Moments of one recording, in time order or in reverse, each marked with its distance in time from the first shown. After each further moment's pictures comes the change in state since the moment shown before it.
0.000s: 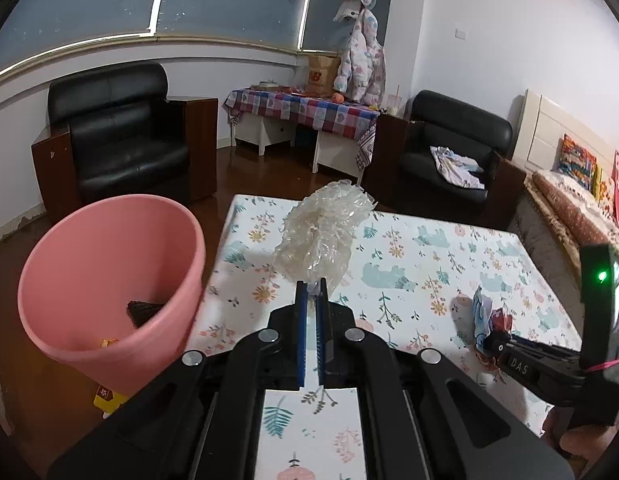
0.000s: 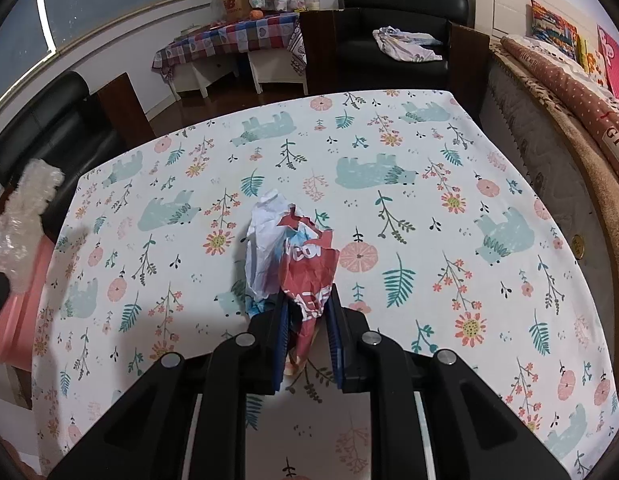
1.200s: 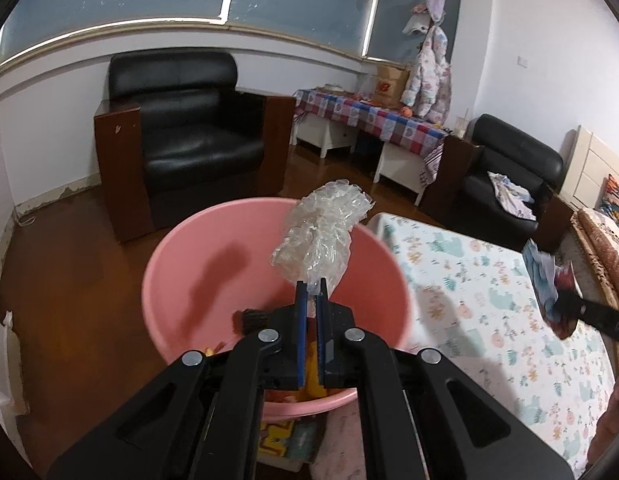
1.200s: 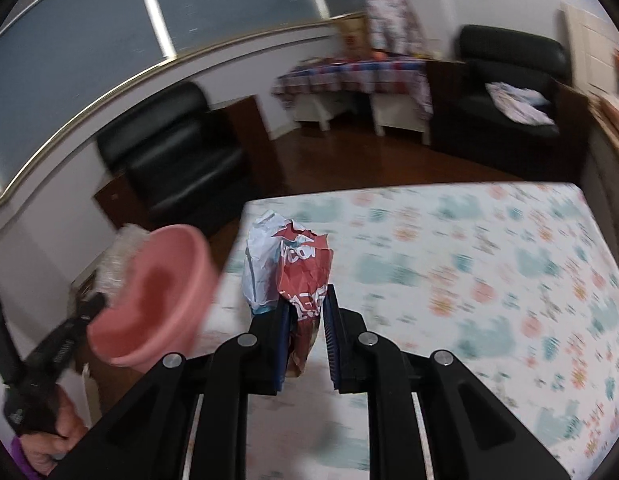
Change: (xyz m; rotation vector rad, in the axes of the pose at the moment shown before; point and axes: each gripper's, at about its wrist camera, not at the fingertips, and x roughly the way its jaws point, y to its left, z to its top) left arm -0.025 0.148 0.013 -0.127 0.004 0.150; right arm -0.069 0.123 0.014 -0.193 -0.139 0.390
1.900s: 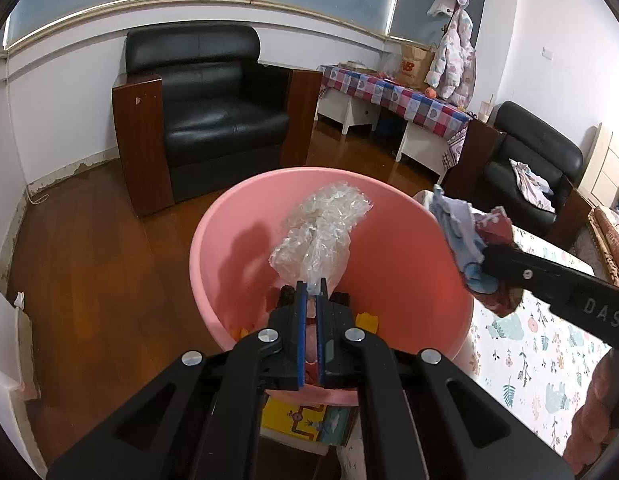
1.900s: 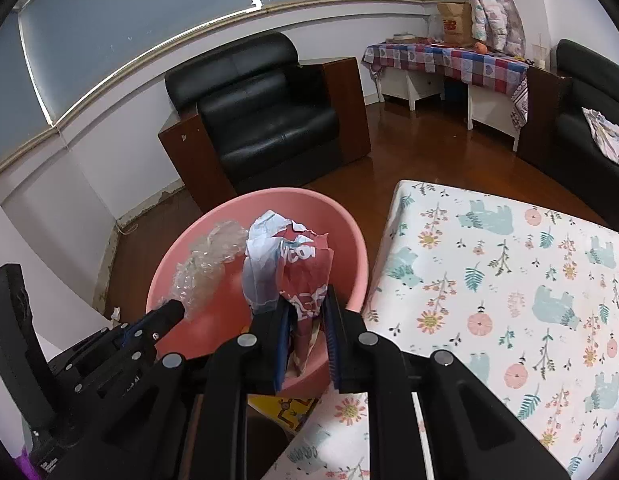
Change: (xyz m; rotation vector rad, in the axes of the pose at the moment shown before) left arm 0.012 0.037 -0.004 -0.031 0.090 0.050; right arm 0.078 0.127 0.009 -0.188 0.129 0.185
